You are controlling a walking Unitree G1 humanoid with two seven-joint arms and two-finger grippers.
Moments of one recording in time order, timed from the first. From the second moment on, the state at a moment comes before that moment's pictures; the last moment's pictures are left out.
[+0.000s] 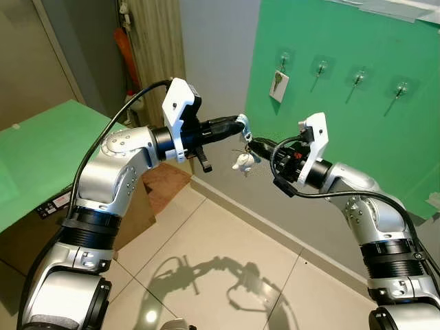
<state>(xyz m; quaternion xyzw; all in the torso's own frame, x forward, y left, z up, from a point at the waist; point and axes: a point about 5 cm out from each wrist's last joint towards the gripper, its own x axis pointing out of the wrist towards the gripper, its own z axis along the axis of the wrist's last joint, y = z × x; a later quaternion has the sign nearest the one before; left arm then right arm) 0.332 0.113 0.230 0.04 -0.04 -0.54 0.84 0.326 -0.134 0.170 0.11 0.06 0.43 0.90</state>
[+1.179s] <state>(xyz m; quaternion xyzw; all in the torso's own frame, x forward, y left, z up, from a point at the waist) 0.358 0.132 0.204 0.14 0.01 -0.40 0.91 0.329 -0.141 0.163 0.09 0.06 0.39 0.92</state>
